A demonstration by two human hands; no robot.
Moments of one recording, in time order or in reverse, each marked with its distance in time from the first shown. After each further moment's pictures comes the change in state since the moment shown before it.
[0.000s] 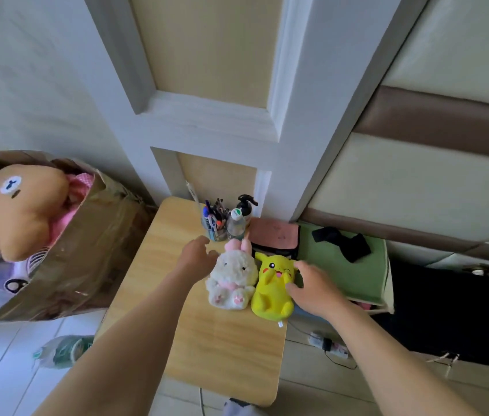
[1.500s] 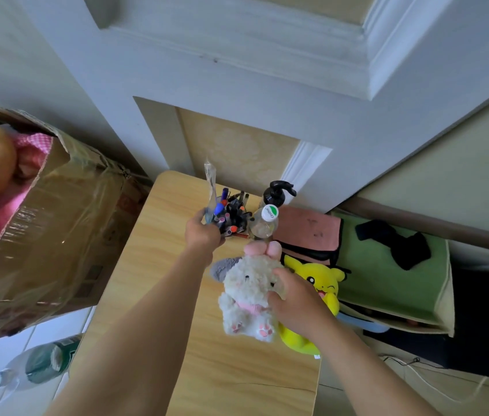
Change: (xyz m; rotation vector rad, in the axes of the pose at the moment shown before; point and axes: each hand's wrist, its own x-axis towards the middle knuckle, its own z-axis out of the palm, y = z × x) left_hand 0.197 -0.054 0.057 -0.983 0.061 -0.438; right_hand 0.163 -0.038 0.125 0.137 -0.103 -0.017
